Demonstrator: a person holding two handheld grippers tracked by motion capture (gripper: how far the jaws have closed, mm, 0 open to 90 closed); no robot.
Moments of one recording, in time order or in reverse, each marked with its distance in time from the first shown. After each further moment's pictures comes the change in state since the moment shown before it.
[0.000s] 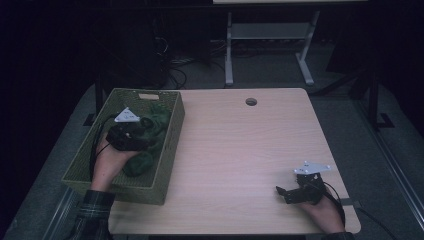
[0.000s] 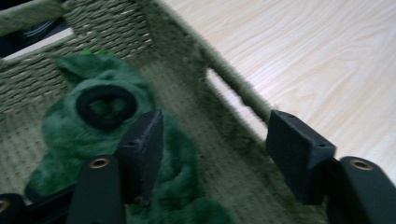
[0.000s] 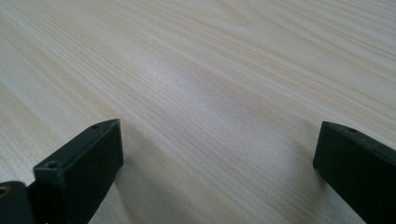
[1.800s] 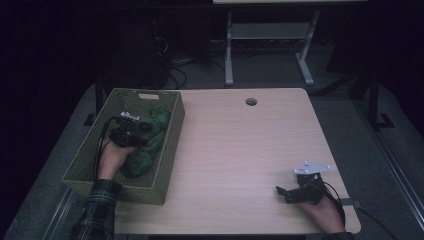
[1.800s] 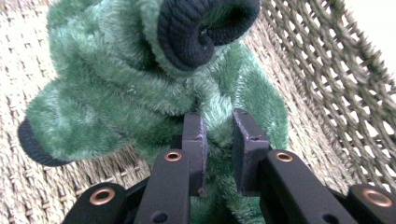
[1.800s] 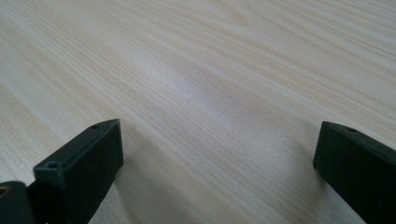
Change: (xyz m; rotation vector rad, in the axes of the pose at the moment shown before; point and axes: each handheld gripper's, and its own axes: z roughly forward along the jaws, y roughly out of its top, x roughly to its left) left arm 0.051 -0.028 0.054 0.244 0.011 -0.216; right arm 0.000 0.000 0.000 -0.003 -0.002 -0.003
